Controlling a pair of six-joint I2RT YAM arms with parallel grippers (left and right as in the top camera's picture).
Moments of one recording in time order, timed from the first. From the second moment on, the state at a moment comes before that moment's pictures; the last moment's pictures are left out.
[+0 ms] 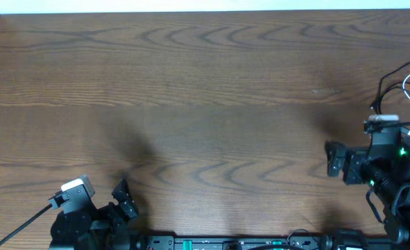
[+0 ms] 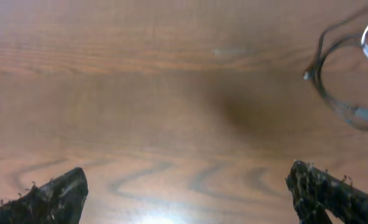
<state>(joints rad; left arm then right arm) -0.03 0.24 0.86 -1.27 -0.14 -0.38 -0.07 0.71 1.02 -1.05 -0.16 -0.01</state>
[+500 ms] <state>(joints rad) -0.03 0.24 0.86 -1.27 -0.14 -0.38 -0.03 0.28 0.52 -0.21 -0.18 -0.05</state>
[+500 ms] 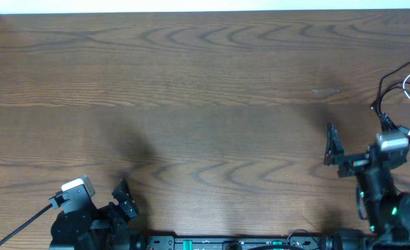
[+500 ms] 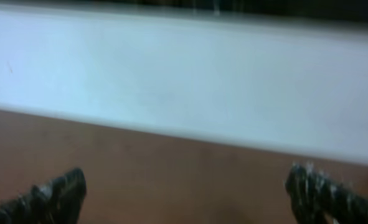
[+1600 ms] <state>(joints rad) -0.03 0.24 0.86 -1.27 -0.13 -0.38 0.08 0.01 0.01 -0.07 0.01 -0.07</state>
